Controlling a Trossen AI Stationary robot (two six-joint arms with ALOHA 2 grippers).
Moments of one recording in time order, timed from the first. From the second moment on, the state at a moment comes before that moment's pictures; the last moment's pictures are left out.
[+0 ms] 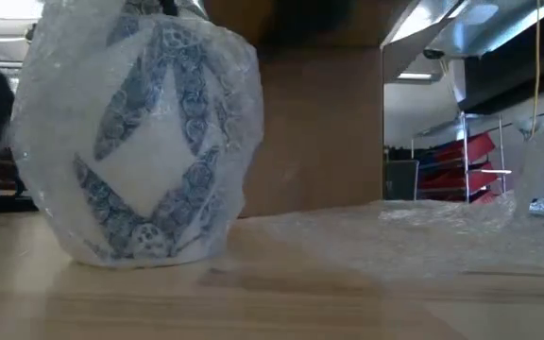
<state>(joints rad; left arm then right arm) -0.57 1.62 1.30 -0.68 -0.27 -0.60 0.50 1.95 1.56 -0.46 0.24 0.09</state>
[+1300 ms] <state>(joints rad) -0.66 1.54 1.28 -0.83 -0.49 -0.67 0.44 2.26 2.03 -0.93 0.21 -0.04</state>
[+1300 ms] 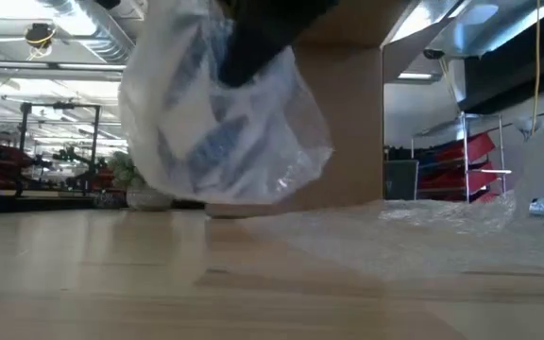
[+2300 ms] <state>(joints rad) -0.64 1.54 1.28 -0.83 -0.48 -0.70 0.43 2.26 2.02 -0.86 0.22 -0.13</state>
